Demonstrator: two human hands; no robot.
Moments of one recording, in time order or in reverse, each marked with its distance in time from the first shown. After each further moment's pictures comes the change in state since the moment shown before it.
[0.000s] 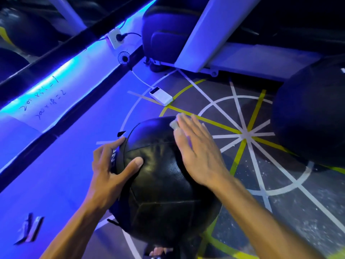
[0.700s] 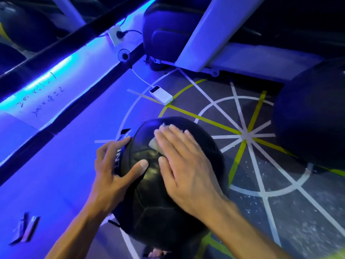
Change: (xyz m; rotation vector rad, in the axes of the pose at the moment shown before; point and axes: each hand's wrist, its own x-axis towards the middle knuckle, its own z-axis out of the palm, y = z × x) left_hand -0.003 0.005 0.006 0.014 -0.003 0.052; right_hand -0.026 -0.020 0.027 -0.113 0.158 -0.319
